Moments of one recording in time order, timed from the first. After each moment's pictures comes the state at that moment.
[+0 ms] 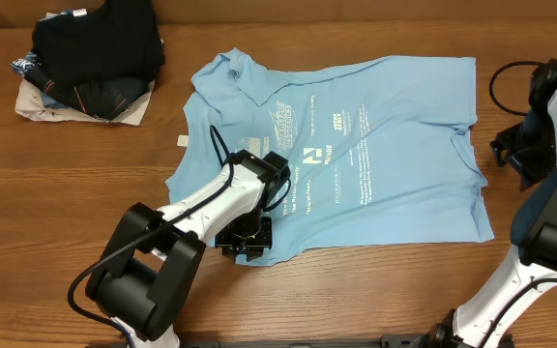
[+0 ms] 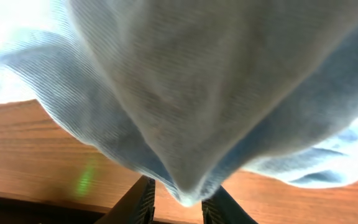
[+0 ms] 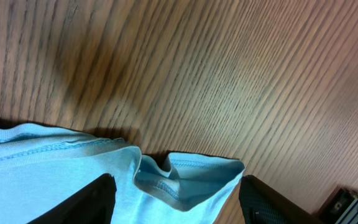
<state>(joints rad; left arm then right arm) -0.59 1.86 1.14 -1.19 0.06 -0.61 -0.39 2.11 1.78 -1.42 0.21 0.78</state>
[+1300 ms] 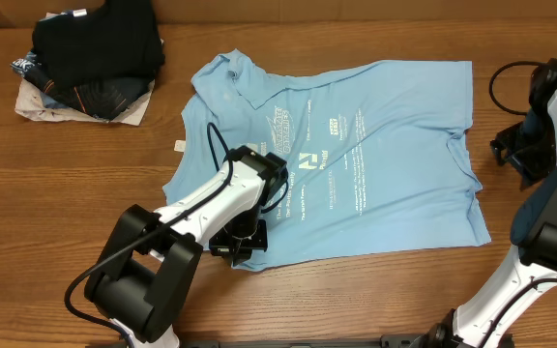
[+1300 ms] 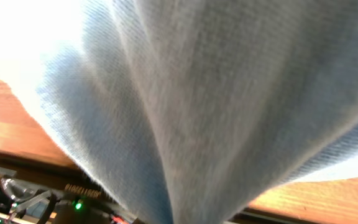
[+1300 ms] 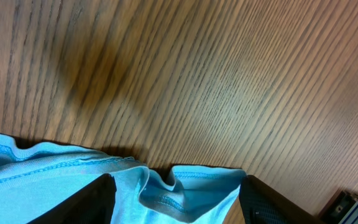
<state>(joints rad) -0.59 1.85 1.18 -1.35 0.03 -0.63 -0.39 2.11 1.78 -1.41 0.21 0.78</state>
